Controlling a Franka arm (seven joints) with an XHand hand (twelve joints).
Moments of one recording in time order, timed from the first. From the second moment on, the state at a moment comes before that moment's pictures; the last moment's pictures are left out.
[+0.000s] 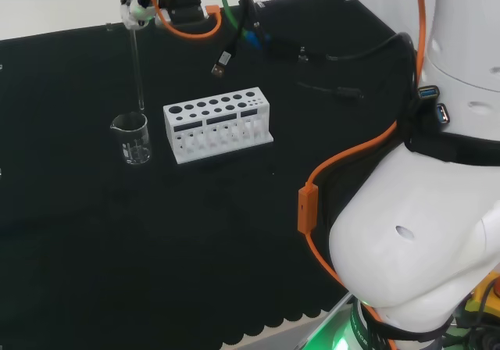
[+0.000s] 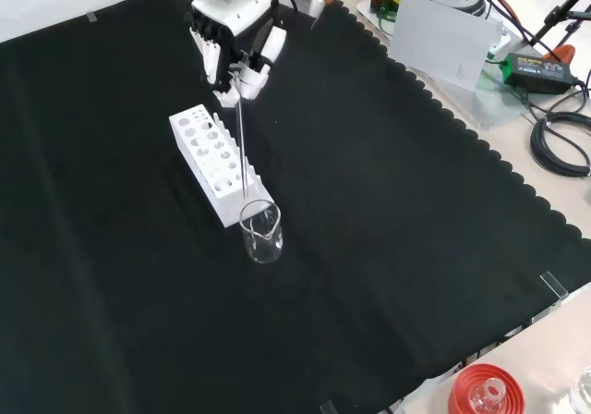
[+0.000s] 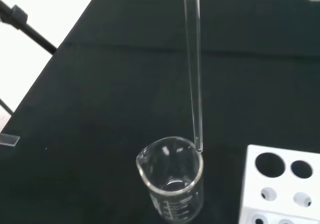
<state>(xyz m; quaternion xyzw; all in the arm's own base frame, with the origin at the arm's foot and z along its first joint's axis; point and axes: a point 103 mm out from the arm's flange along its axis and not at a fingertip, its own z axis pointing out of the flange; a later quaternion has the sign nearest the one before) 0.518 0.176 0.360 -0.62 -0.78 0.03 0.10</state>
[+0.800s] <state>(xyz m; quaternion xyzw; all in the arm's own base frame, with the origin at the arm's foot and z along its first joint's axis) 0.527 0.132 0.372 -0.65 -0.75 0.02 0.09</state>
